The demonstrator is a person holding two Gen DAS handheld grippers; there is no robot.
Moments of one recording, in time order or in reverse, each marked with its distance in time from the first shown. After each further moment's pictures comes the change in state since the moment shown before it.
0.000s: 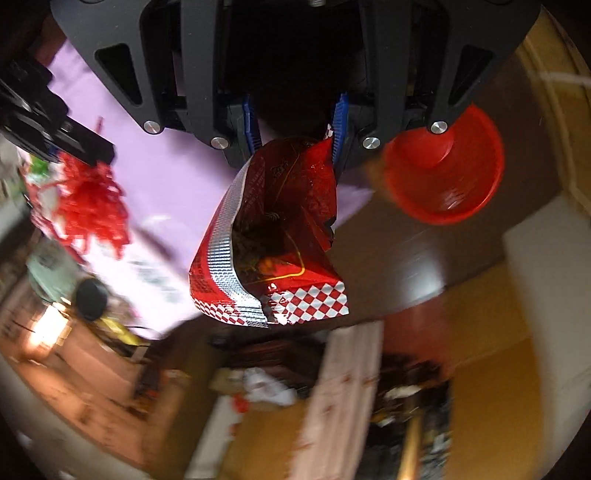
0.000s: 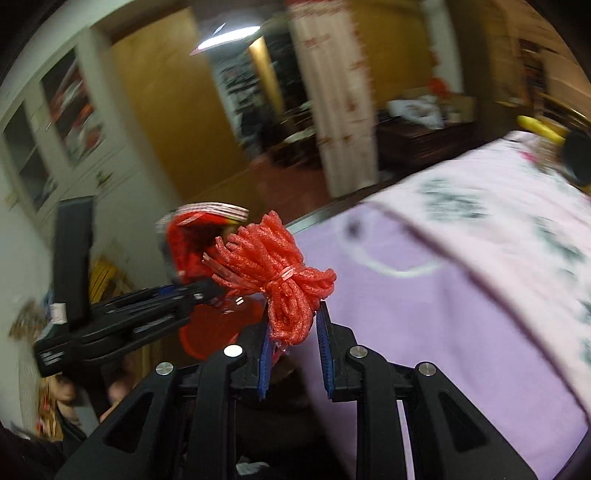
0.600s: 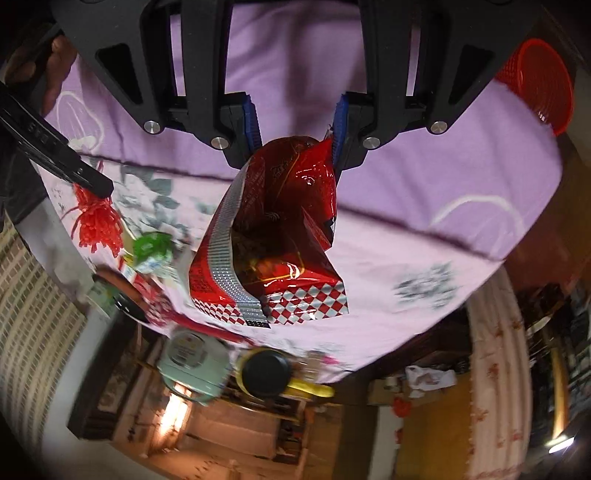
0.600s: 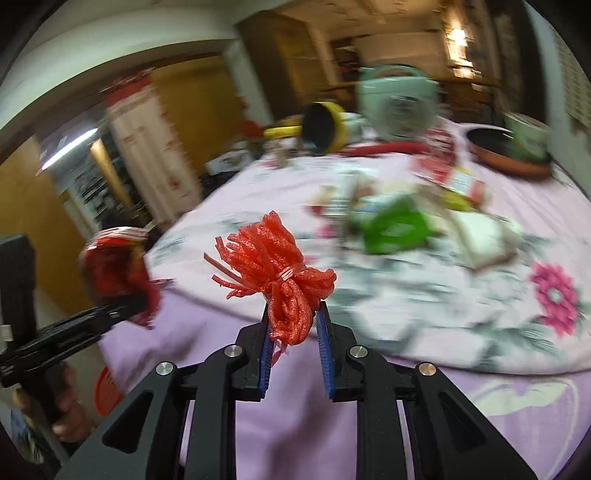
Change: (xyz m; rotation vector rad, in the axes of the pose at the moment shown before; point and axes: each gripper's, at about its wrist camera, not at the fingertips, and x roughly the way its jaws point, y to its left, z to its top) left arm 0.000 -0.268 -0.043 0.465 0.035 -0.338; right arm -0.211 -0.202 -0.129 0.468 -0.276 -0.457
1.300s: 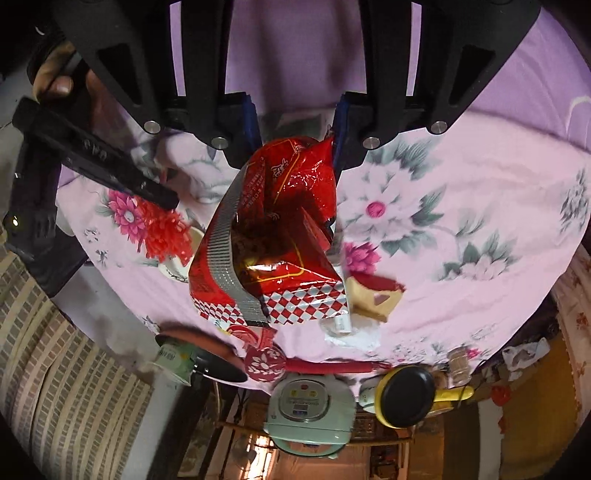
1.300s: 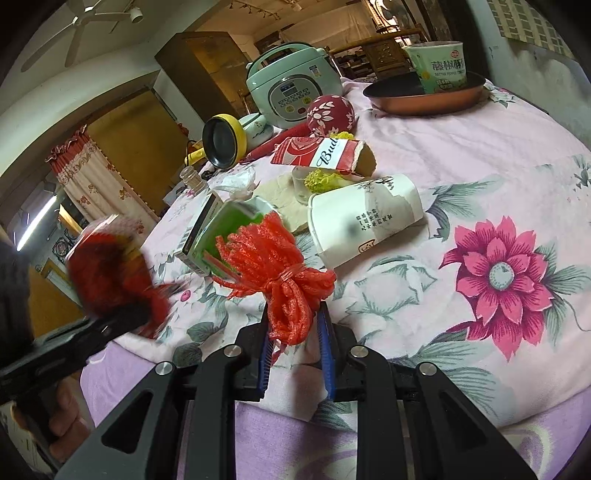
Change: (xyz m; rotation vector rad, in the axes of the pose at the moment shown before) left arm 0.091 -0.159 0.033 0.271 0.156 -0.192; right arm 0.014 -0.170 -0.002 0.321 -0.015 -0.079
